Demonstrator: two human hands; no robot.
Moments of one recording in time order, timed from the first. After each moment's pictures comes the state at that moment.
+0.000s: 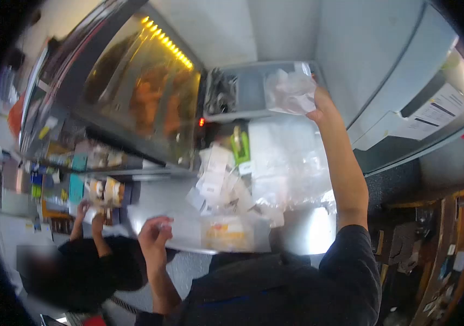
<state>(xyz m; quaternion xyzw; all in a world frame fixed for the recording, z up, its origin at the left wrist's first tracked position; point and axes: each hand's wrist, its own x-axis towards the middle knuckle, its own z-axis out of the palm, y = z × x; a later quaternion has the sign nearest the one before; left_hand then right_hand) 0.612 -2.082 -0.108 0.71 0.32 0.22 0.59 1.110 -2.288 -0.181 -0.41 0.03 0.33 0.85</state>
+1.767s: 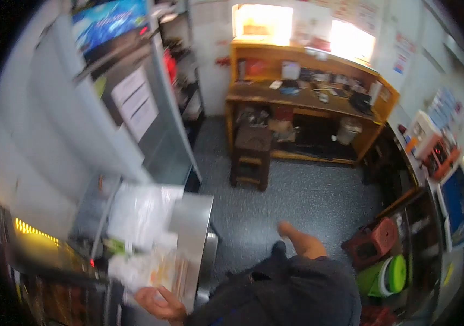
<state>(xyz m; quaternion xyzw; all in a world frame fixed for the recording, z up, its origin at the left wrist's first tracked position) 0.540 -2.107 -0.158 0.76 -0.27 0.37 0.46 0.361 -2.612 -0.546 -0.90 0.36 0.11 0.20</state>
